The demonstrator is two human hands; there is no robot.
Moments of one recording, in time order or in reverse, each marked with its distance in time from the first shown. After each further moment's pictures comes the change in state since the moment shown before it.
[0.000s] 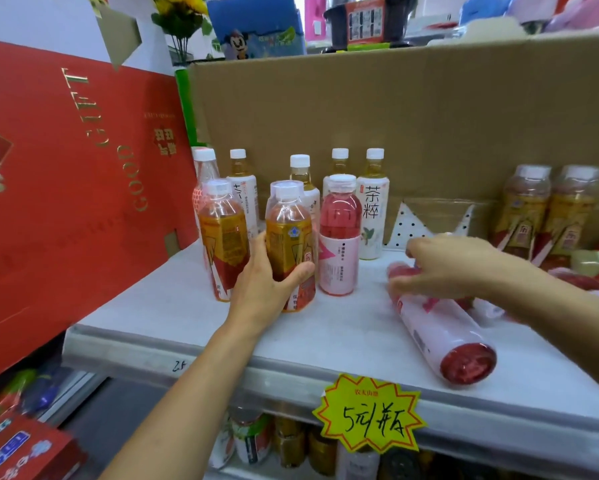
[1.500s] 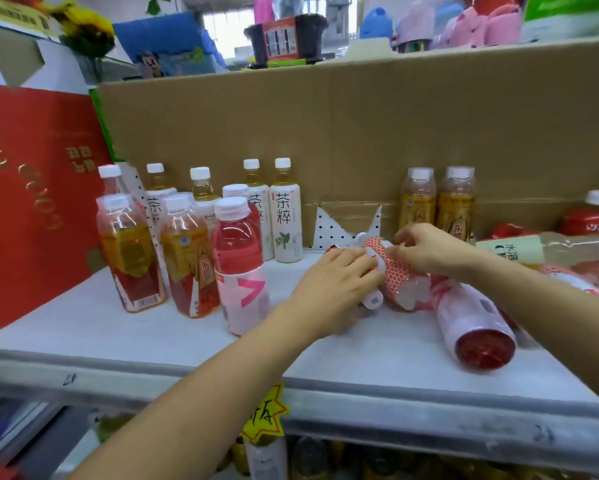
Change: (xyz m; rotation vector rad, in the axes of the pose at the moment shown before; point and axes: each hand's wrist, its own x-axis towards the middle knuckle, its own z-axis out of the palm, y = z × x) left_hand -0.025 0.145 0.151 0.755 -0.302 1.092; right_hand 0.019 0.166 0.048 0.640 0.163 0.072
